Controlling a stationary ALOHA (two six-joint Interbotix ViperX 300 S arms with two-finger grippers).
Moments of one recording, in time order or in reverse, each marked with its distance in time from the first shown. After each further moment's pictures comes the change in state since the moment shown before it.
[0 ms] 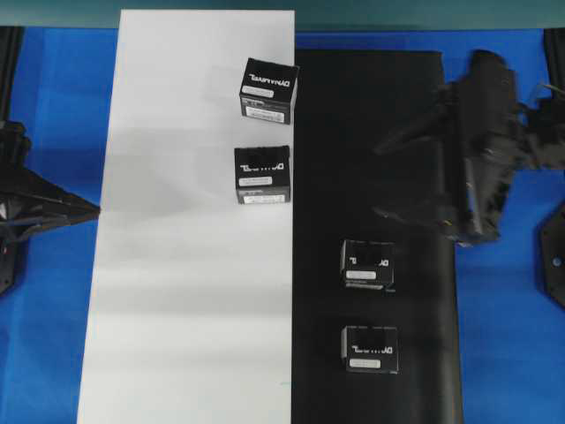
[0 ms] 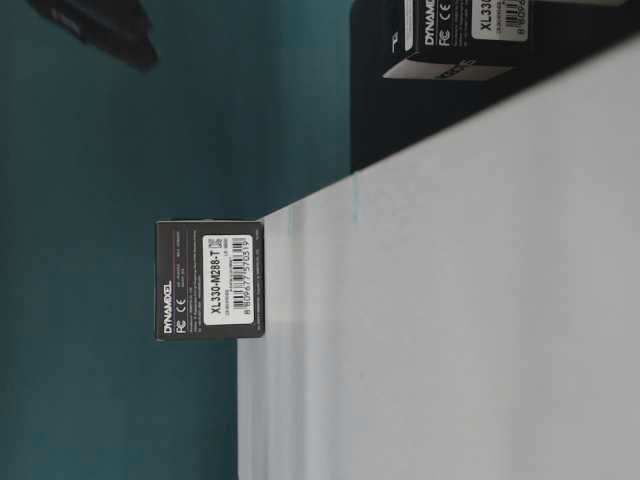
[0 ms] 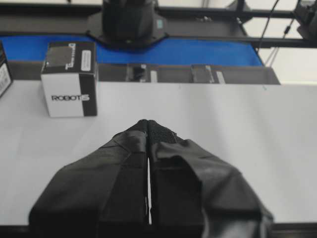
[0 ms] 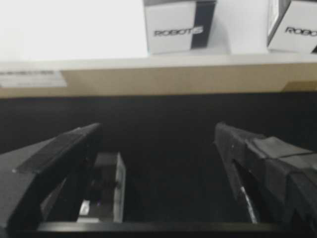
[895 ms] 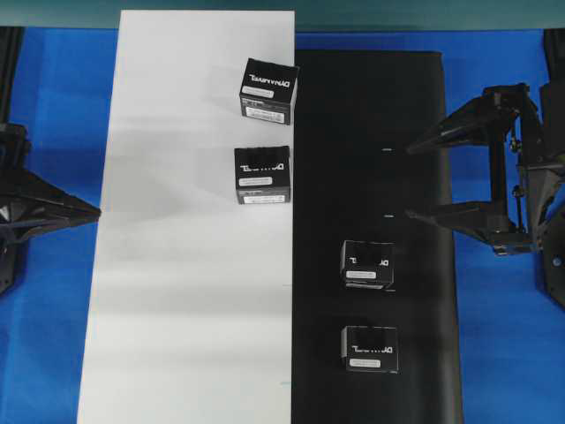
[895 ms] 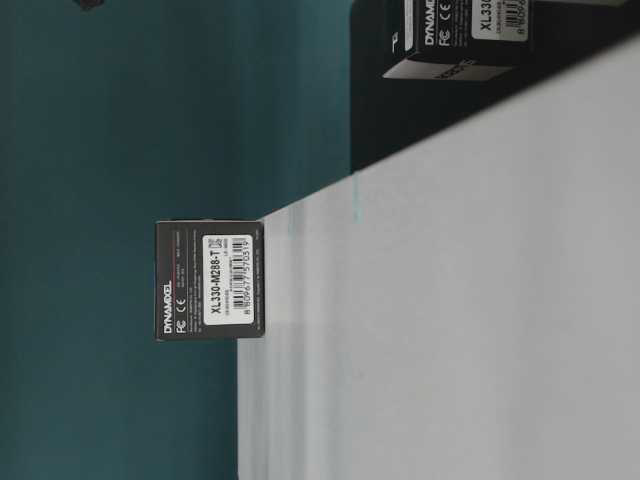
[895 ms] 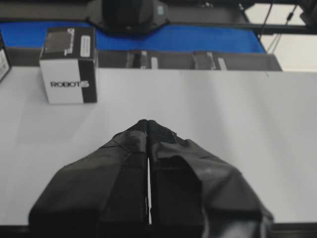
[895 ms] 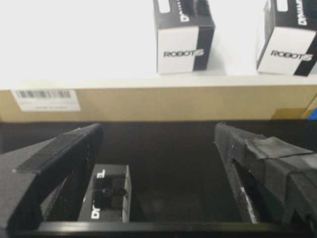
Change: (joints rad) left arm 0.000 -0.003 0.000 0.000 0.044 0.002; right arm 0.031 -0.149 0.104 0.005 -0.135 -0.002
